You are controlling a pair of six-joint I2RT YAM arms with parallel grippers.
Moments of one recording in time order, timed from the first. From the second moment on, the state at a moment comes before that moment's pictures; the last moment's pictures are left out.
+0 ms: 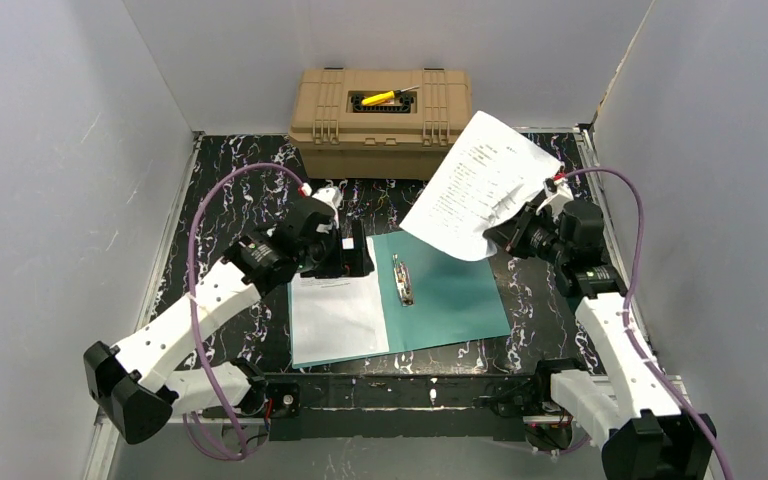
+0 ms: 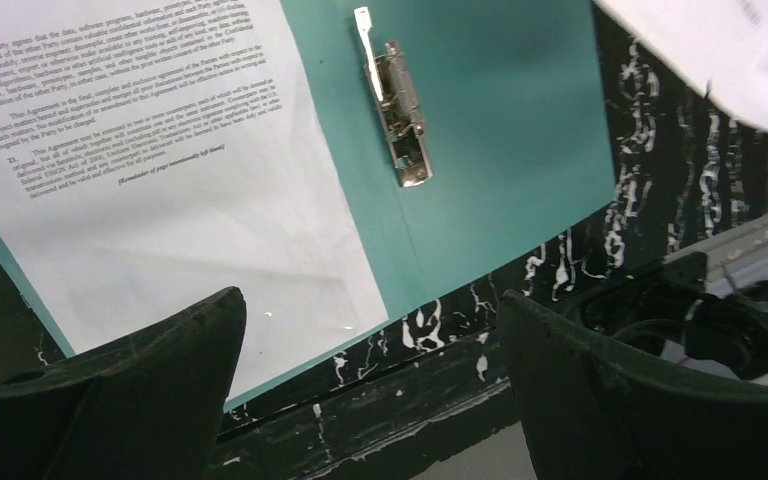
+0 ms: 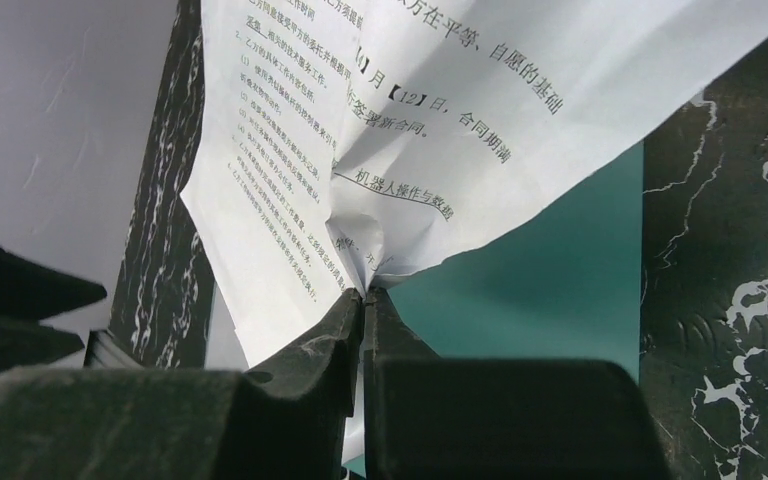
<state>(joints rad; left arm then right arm) -0.74 1.15 1.10 -0.80 -0.06 -0.65 0.11 0.92 0.70 -0.22 -0.45 0.57</state>
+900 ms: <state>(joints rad) -0.53 1.02 1.05 -0.56 0.45 -0.73 0.54 0.80 0.78 -0.32 -0.62 0.42</state>
